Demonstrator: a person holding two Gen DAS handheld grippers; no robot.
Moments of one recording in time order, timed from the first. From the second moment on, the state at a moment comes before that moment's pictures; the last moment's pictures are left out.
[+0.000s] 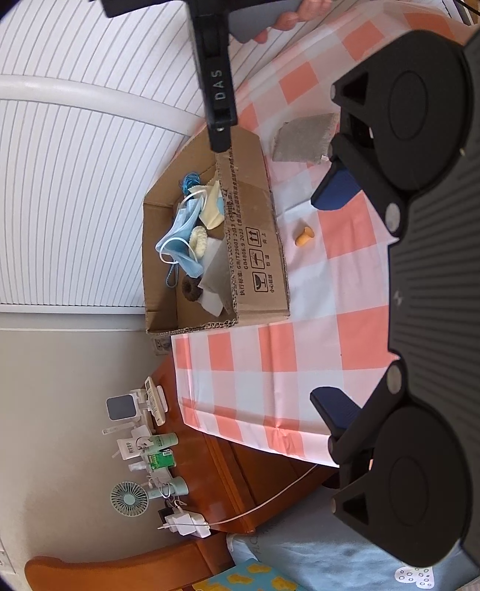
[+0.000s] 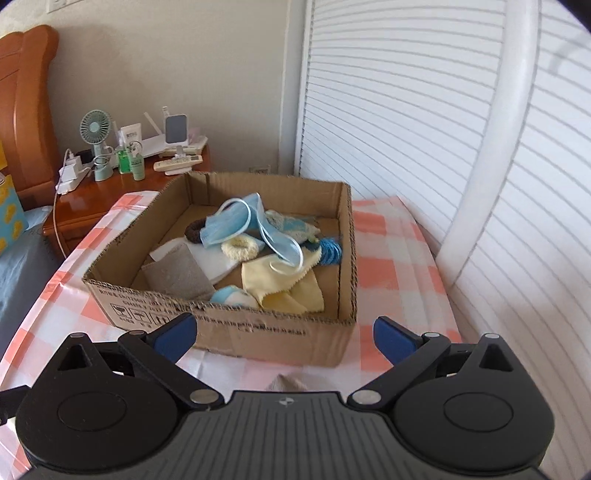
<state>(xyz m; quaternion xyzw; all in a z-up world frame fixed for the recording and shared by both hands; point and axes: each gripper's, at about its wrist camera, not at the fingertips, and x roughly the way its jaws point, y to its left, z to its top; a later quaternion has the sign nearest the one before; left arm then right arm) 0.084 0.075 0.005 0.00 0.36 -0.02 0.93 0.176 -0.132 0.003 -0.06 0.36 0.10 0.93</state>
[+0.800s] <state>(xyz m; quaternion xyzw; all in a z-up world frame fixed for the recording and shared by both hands) 0.119 0.049 -0.029 0.05 0.40 -0.07 0.91 0.165 -0.166 -0.087 -0.07 0.44 0.07 0.89</state>
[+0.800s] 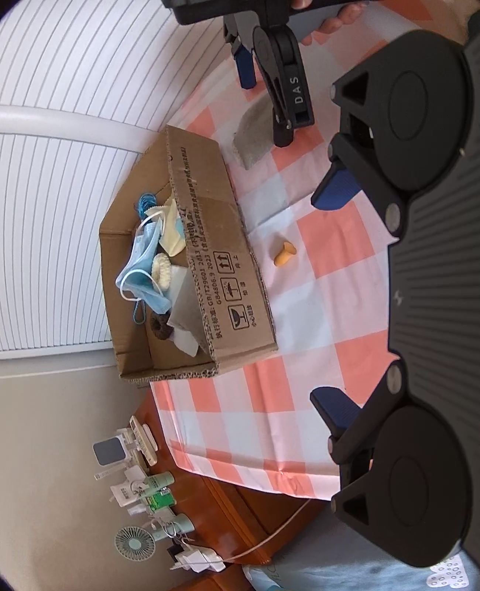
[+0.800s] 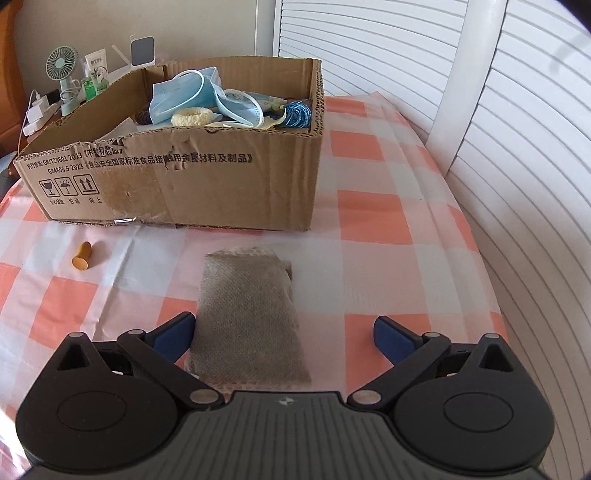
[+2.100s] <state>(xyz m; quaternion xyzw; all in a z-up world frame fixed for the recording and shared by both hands) 0.163 0.030 -0.076 0.02 0.41 -0.10 0.91 0.153 -0.173 -0.091 -0.07 0.41 0.09 0.91</state>
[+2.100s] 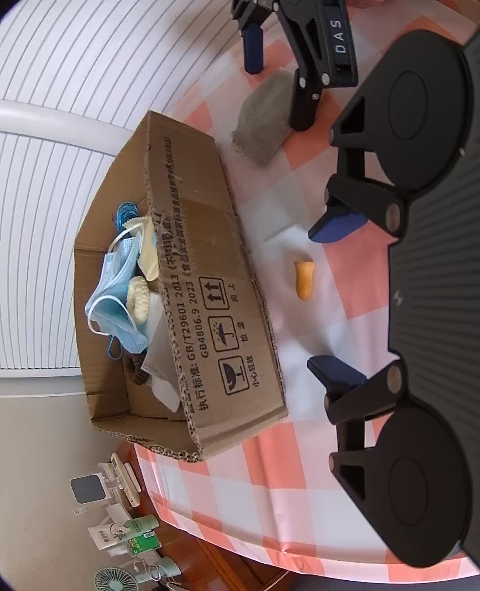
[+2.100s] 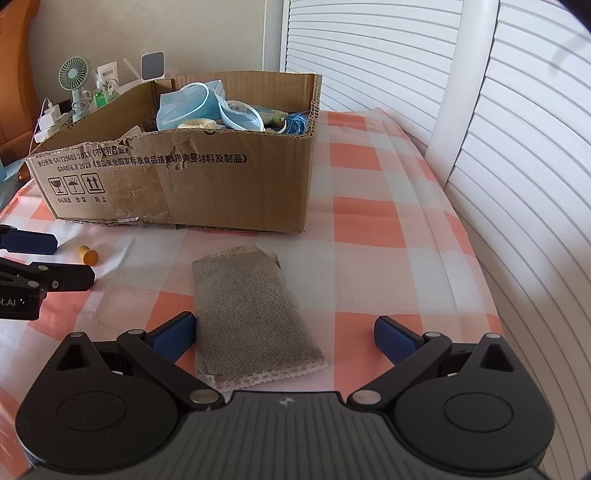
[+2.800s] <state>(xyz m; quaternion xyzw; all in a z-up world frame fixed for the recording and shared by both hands) 0.167 0.013 -0.077 0.03 0.39 -0.12 0.91 0.149 -0.172 -0.091 -0.09 0.40 0.12 0.91</state>
